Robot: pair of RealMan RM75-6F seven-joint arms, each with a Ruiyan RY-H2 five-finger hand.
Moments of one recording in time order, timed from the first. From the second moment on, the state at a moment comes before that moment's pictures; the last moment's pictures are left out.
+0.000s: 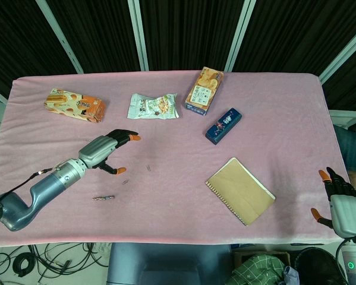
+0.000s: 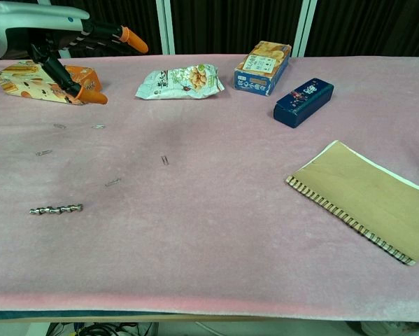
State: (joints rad) left arm -0.85 -1.21 -0.11 -1.42 1.62 0.77 -0.63; right arm 0.08 -1.12 0.09 -1.65 -1.40 1.44 -0.15
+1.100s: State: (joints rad) left arm -0.61 -1.24 0.00 -1.57 1.37 0.94 0.05; right arm 0.07 -1.11 0.08 -1.64 -1.43 1.46 -0.11
